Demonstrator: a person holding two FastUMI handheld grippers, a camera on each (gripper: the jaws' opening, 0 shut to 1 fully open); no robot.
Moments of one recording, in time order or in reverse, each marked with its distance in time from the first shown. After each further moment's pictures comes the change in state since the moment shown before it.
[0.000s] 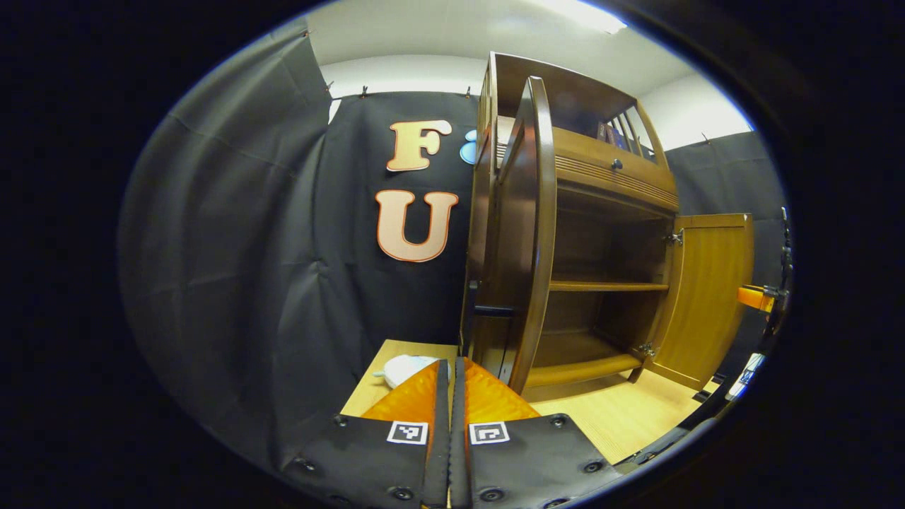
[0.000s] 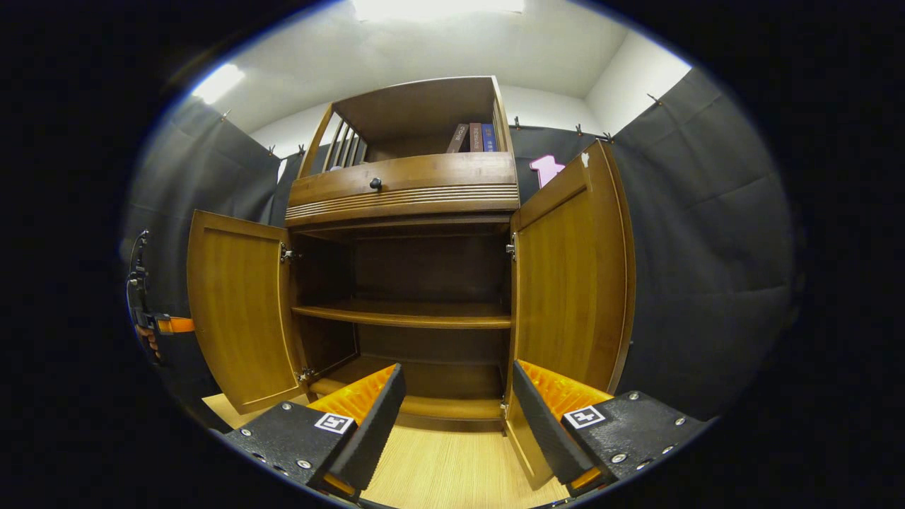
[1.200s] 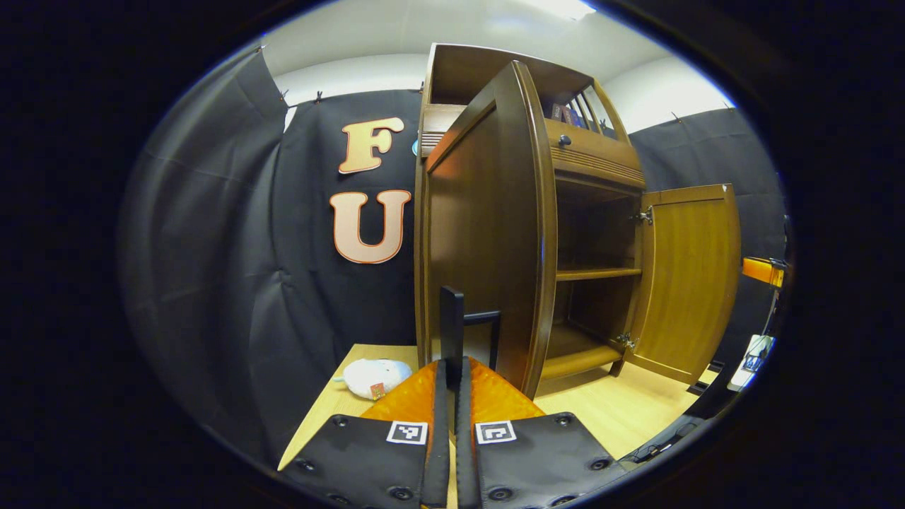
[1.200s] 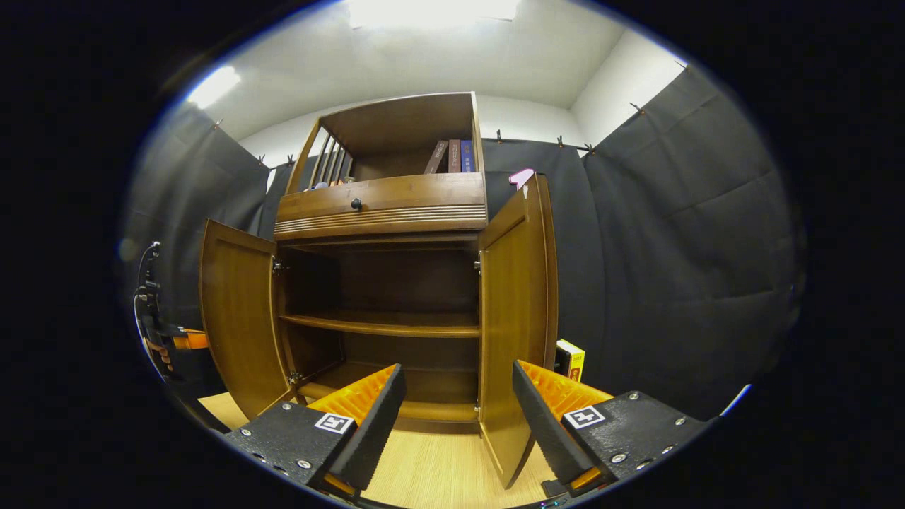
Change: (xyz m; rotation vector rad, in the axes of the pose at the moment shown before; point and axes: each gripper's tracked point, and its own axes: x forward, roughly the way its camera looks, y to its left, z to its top) left arm 0.036 -0.093 -0.018 0.082 0.020 -0.097; right arm -0.036 -0.043 0.015 -0.005 -0.051 -0.058
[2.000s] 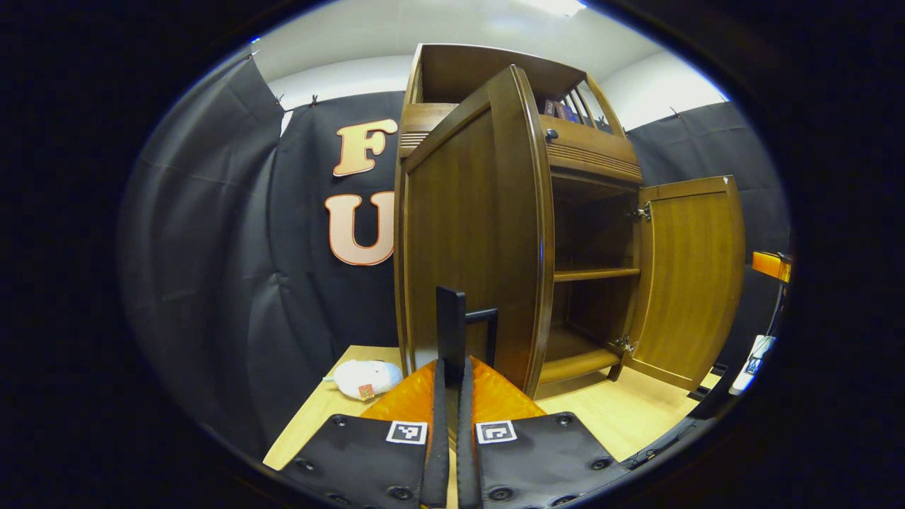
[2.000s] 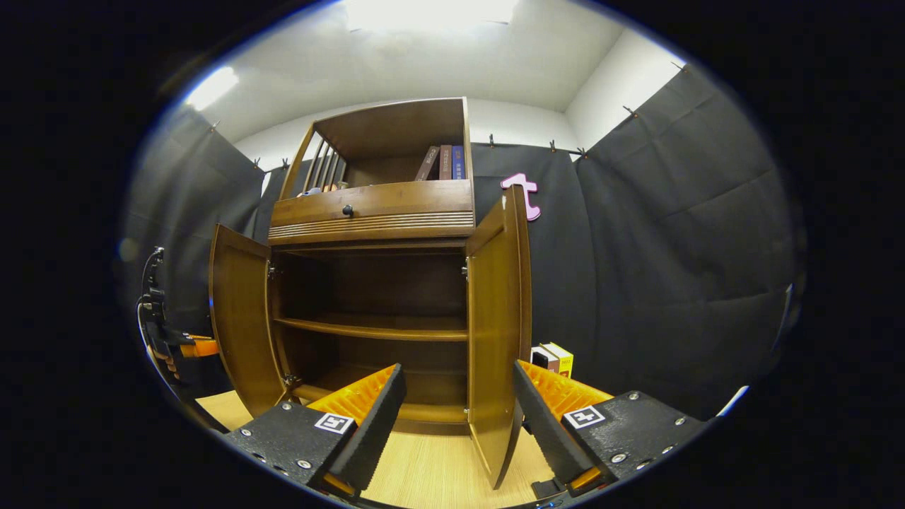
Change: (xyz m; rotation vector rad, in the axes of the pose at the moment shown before) left arm 0.012 -0.038 -0.004 0.013 -0.008 0.015; right arm -0.014 -0.014 0.014 -0.004 -0.015 -0.022
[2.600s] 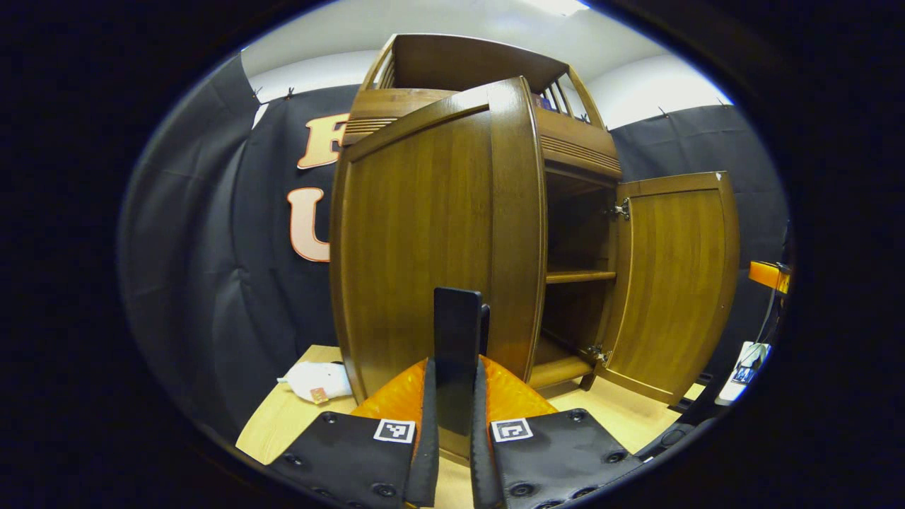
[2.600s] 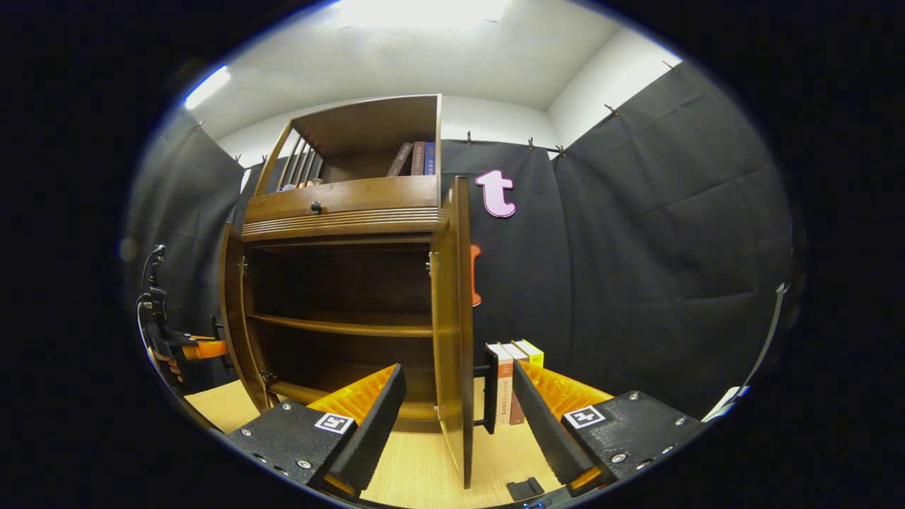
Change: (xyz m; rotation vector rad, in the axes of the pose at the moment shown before) left arm 0.034 -0.064 -0.002 -0.025 0.015 -0.070; right arm -0.001 -0.044 -0.006 -0.006 0.010 -0.077
